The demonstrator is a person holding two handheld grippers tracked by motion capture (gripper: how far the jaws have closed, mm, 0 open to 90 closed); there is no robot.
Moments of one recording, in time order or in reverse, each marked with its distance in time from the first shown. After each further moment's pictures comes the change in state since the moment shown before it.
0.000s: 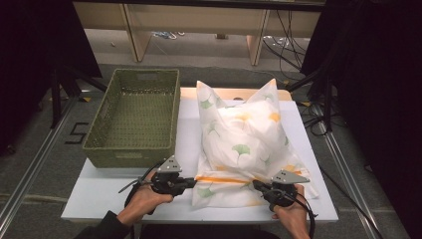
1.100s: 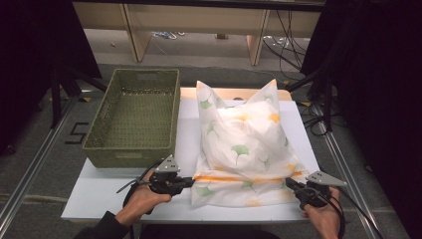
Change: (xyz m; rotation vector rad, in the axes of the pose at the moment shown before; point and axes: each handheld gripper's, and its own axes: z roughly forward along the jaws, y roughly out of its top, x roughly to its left) left arm 0.004 -0.001 -0.003 0.008 0.010 0.008; right arm -0.060 -0.025 -0.052 -0.015 -0.183 0.088
